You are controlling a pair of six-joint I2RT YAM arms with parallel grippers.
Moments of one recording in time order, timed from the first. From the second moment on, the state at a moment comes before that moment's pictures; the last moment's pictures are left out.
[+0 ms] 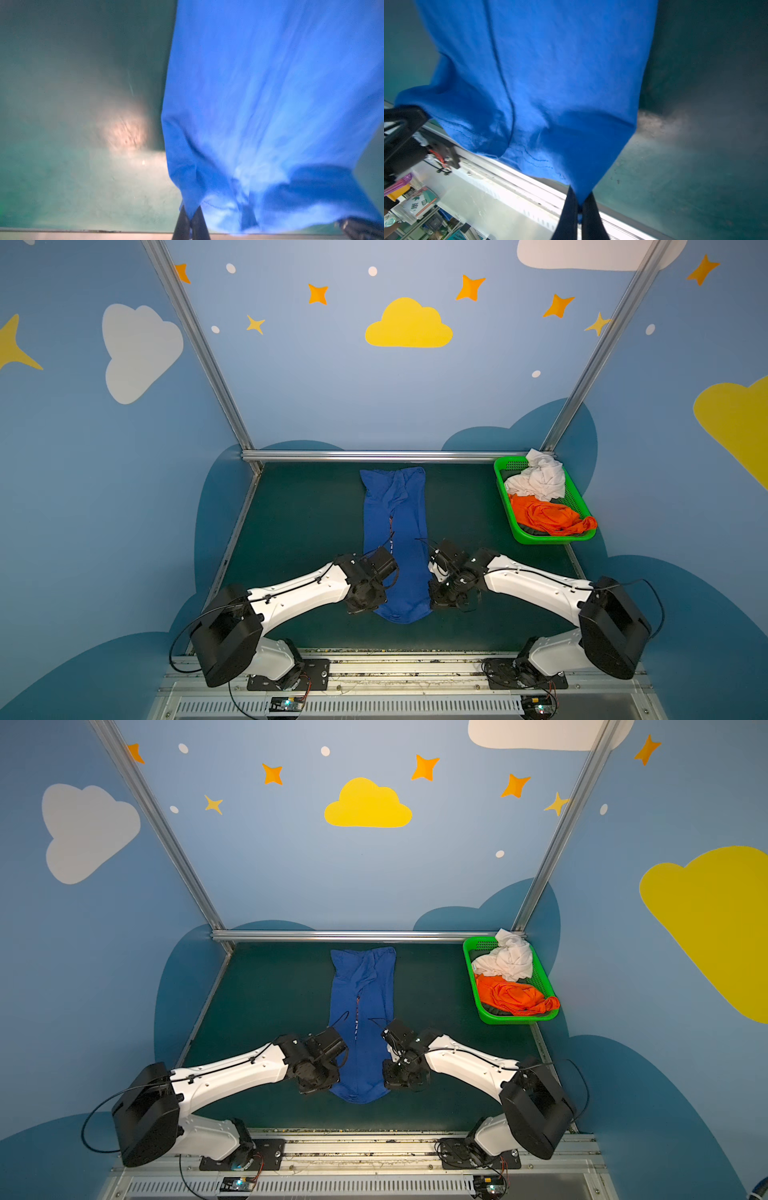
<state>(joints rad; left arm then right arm) -0.86 1.41 0.91 -0.87 0.00 -1.17 0.84 1.43 0.90 -0.79 -0.30 0.69</state>
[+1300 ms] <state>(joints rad) -0.32 2.04 1.66 -0.85 0.13 -0.63 0.41 2.16 1.77 -0.92 -0.44 0.41</state>
